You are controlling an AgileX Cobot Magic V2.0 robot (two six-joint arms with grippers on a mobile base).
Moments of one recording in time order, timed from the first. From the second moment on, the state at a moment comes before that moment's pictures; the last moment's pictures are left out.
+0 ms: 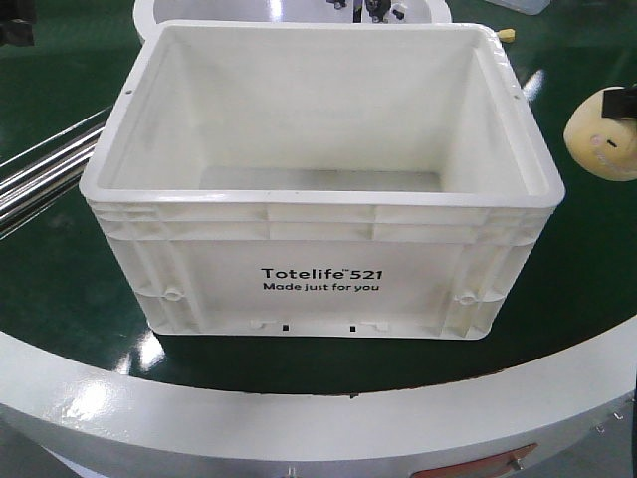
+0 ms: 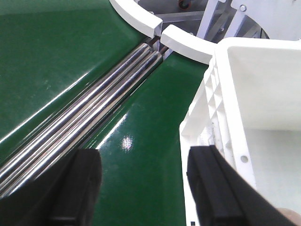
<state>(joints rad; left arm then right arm) -0.10 1.34 -1.41 0.02 0.84 -0.19 -0.15 1.20 -1.09 0.39 0.70 -0.42</state>
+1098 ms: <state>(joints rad) -0.10 1.34 -1.41 -0.13 0.83 -0.14 0.18 1.25 -1.09 1.06 0.44 -0.96</state>
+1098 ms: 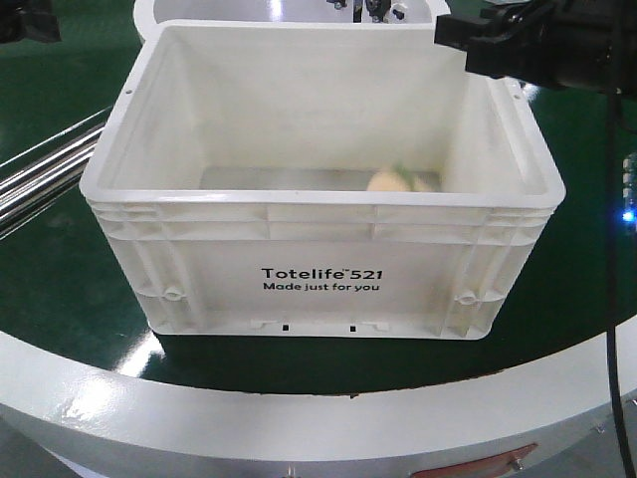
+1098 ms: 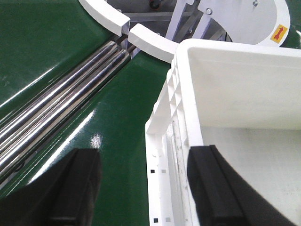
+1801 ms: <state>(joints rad) -0.13 1.52 -1.71 -0.24 1.06 -0.02 0.17 1.40 -1.47 0.20 0.89 -0.10</state>
